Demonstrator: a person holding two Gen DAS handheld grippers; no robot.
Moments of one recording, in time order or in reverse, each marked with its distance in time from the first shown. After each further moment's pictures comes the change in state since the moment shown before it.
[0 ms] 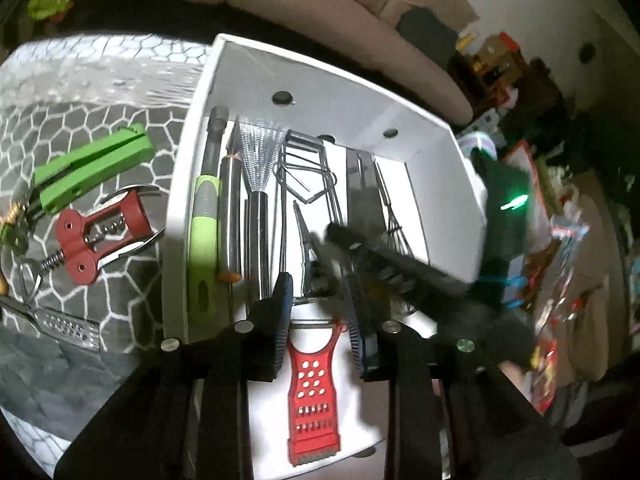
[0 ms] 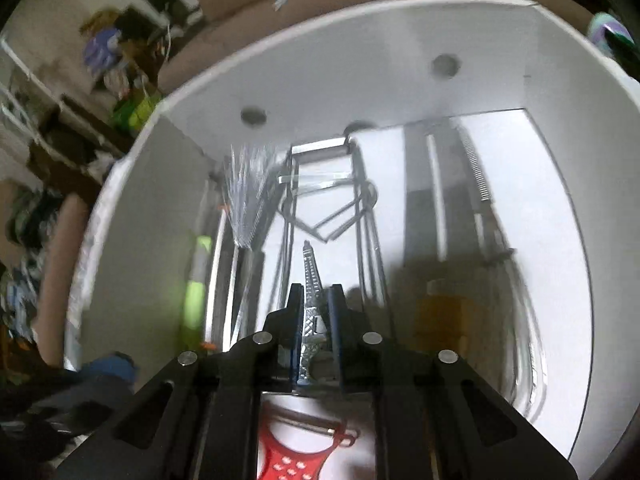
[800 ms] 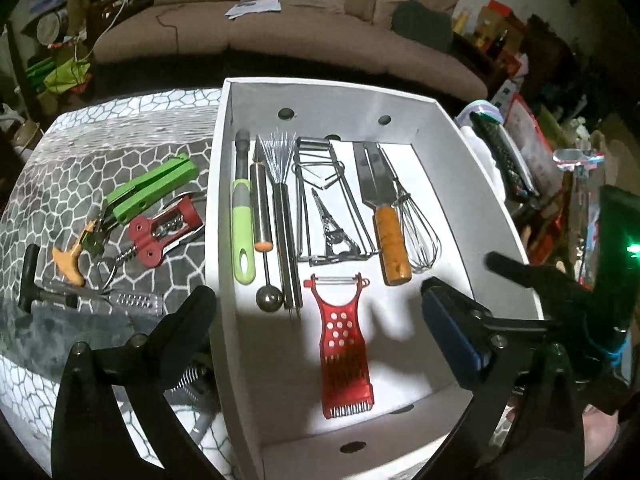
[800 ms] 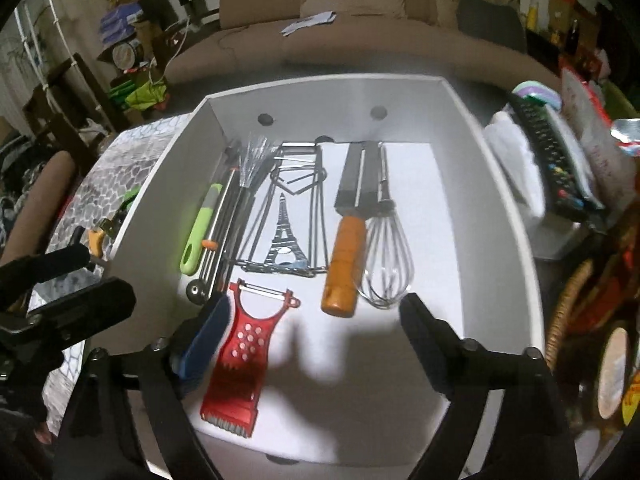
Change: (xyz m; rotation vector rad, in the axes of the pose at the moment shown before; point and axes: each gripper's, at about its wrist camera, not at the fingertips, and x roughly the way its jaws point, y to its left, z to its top) left arm -0.058 -0.045 -0.058 0.169 -0.088 0.226; right arm -0.112 0.022 -0.079 -0.228 -0.076 -0.228
